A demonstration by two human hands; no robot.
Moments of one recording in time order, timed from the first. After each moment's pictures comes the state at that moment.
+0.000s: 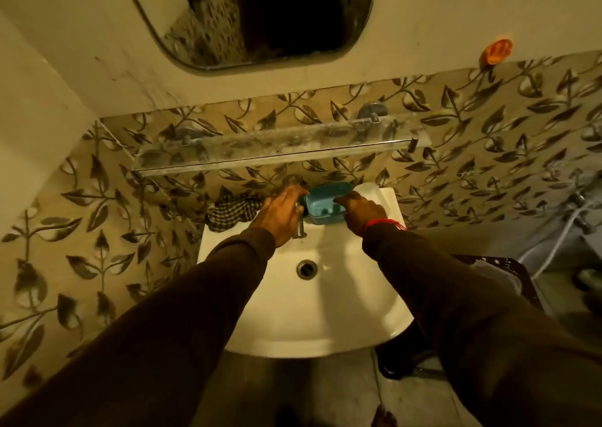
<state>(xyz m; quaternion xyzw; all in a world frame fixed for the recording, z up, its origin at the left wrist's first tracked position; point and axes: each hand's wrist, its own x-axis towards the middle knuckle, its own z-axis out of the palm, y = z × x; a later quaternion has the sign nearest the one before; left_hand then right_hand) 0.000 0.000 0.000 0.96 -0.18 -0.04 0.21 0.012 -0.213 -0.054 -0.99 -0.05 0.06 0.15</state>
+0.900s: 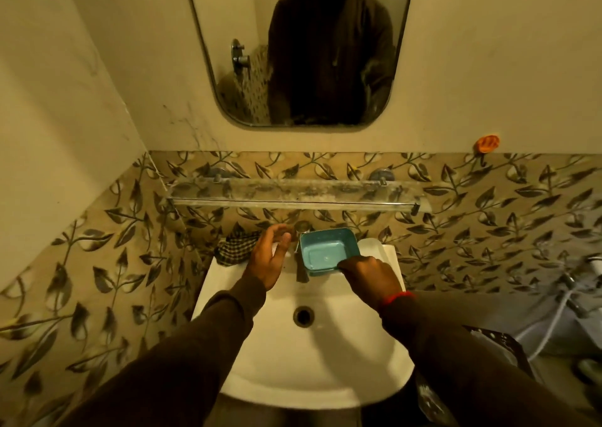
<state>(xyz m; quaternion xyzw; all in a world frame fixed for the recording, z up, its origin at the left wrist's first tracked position) -0.033 0.031 0.012 0.84 -0.05 0.06 0.53 -0.058 -0.207 0.004 -0.97 -0.19 -0.12 0.07</state>
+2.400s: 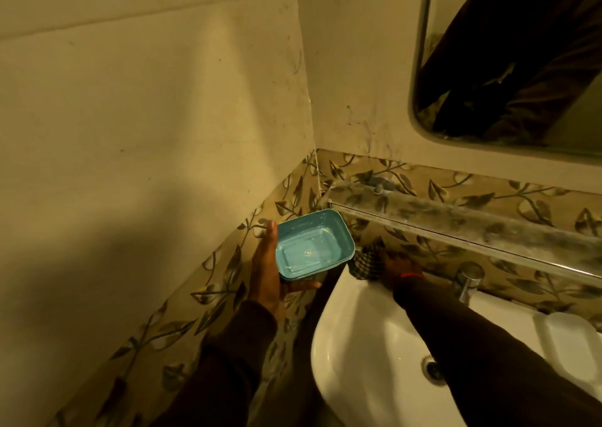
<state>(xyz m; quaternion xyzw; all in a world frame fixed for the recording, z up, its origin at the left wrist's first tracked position) -0.097 0.233 0.083 0.53 0.25 0.10 0.80 0.090 0.047 -0.040 -0.96 -0.20 0.16 0.11</state>
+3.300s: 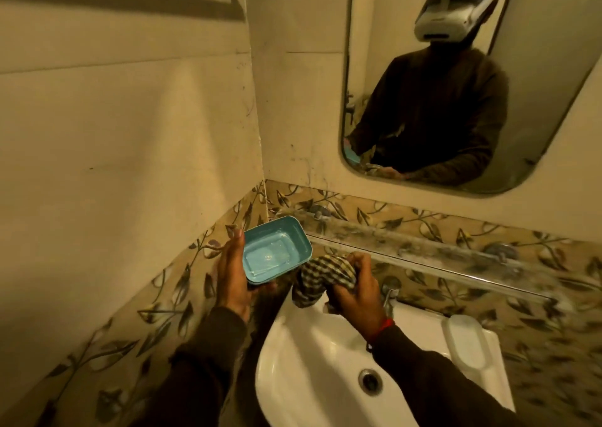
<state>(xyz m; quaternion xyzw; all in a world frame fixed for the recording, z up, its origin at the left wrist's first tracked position) -0.098 0.189 0.114 0.52 0.25 0.19 0.79 -0.030 -0.014 0.064 -0.69 -0.24 0.00 0.68</state>
